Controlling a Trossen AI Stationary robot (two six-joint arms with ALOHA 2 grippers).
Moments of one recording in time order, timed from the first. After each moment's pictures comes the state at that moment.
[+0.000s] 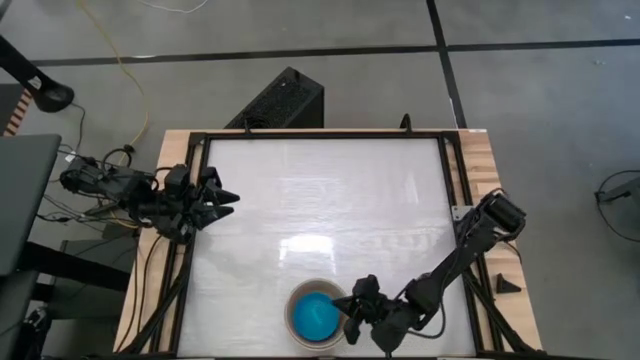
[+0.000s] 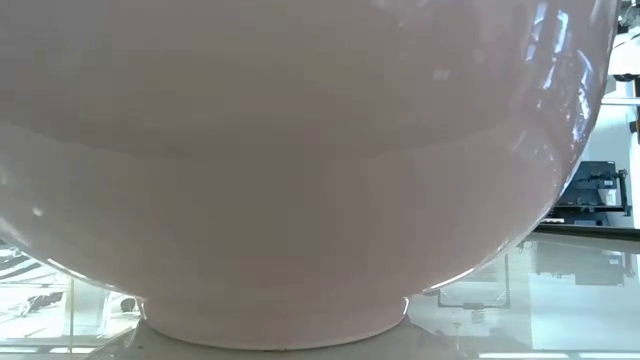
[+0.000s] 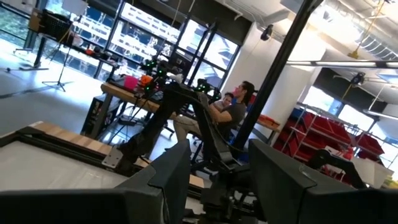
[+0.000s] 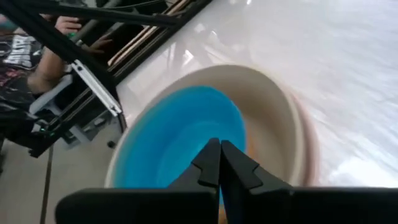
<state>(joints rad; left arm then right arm) -0.41 0.61 0.78 0.15 -0.35 -0.35 0.75 1.83 1.22 -0.05 0.81 1.18</state>
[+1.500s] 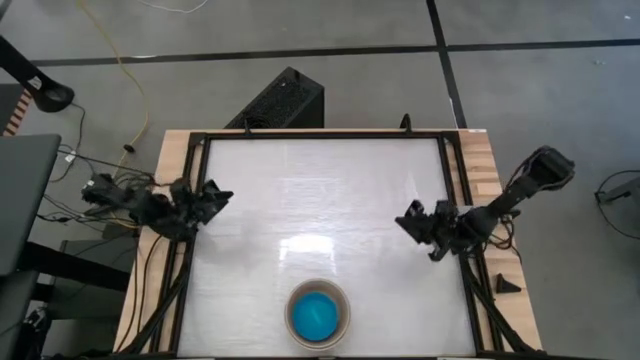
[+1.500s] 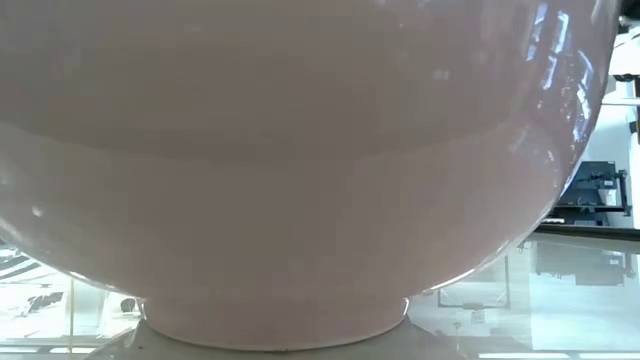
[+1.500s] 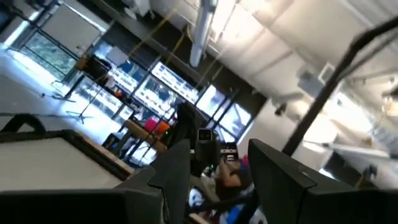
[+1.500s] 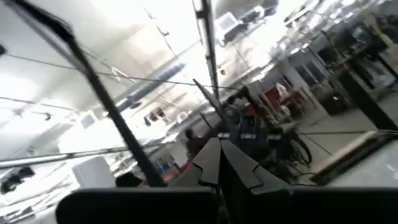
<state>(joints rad) -0.41 0.11 0.08 0.62 -0.55 -0.38 0.59 1.07 0.18 1.55 0.66 0.29</state>
